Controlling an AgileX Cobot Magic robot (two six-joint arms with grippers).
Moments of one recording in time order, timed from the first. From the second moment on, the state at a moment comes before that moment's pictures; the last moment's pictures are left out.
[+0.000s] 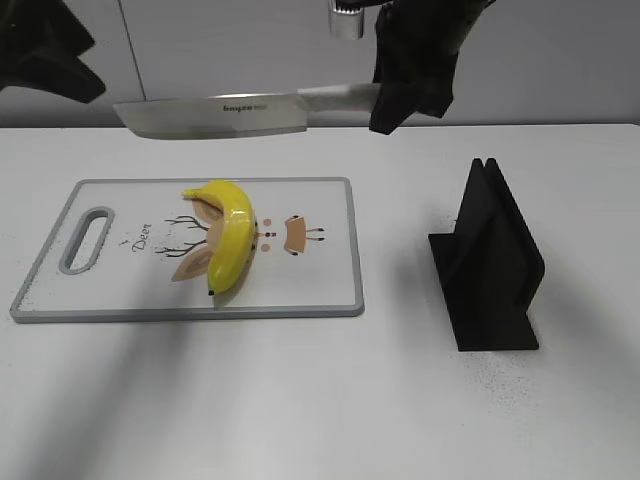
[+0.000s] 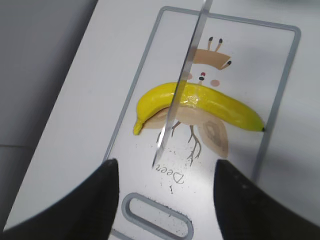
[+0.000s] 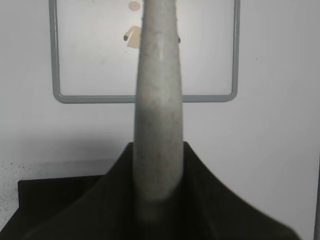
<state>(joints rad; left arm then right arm) -0.16 1.53 -1.40 -0.42 1.00 1.37 0.43 2.06 -1.96 0.23 1.23 -1.21</state>
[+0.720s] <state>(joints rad) -0.19 1.77 -1.42 -0.43 0.92 1.44 0.44 2.14 -1.98 0.29 1.20 -1.24</state>
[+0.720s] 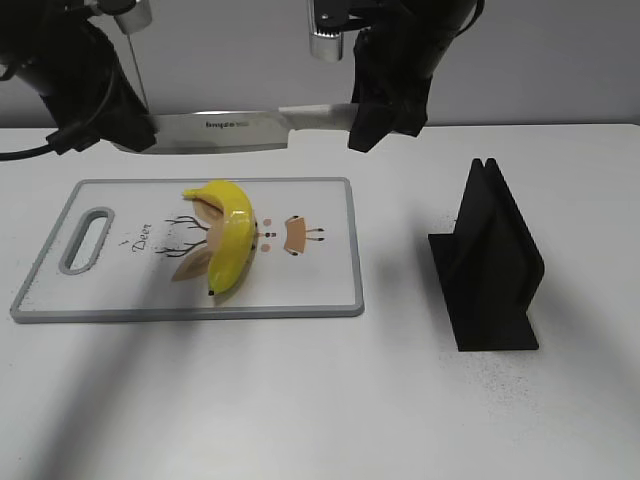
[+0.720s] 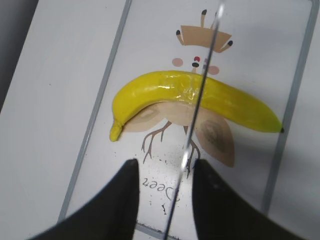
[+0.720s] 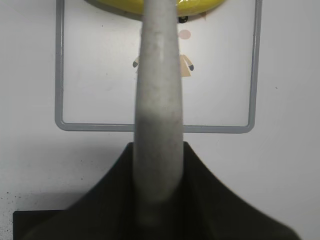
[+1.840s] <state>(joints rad) -0.19 2.11 -1.45 -0.48 0.75 1.48 0.43 2.40 -2.00 0.24 1.04 -1.26</state>
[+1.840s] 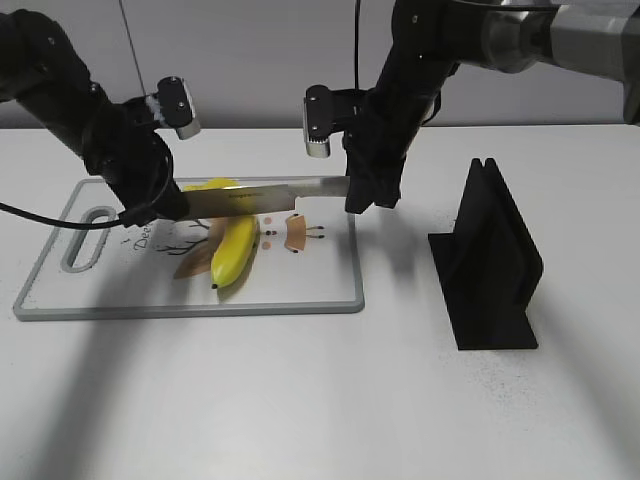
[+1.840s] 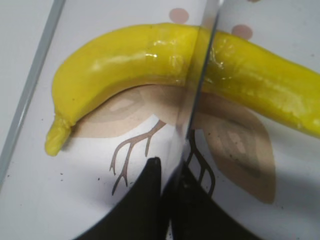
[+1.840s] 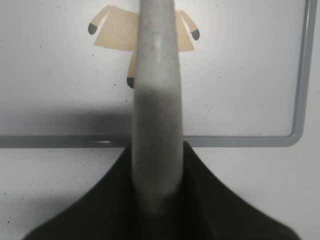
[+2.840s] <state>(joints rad) -0.20 1.78 -1.42 -0.47 0.78 1.46 0.43 2.28 -2.14 0.25 1.21 -1.24</state>
